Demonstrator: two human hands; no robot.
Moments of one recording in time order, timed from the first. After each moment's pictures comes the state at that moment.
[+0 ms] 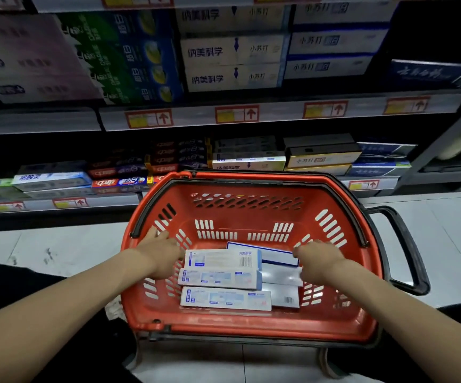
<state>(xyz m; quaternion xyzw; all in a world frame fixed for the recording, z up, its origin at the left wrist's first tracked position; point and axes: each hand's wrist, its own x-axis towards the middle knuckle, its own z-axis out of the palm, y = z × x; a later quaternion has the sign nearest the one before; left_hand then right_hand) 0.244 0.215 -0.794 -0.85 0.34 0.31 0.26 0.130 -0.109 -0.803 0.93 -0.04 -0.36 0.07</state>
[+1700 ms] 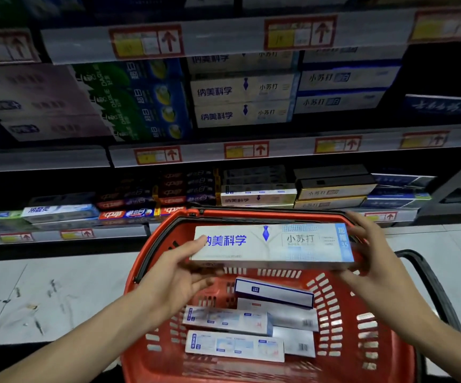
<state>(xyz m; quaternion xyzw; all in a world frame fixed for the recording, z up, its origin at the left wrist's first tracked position) 0.230 0.179 -0.716 -0.51 -0.15 0.37 -0.76 0.115 -0.129 -0.711 0.87 -0.13 0.11 -0.46</state>
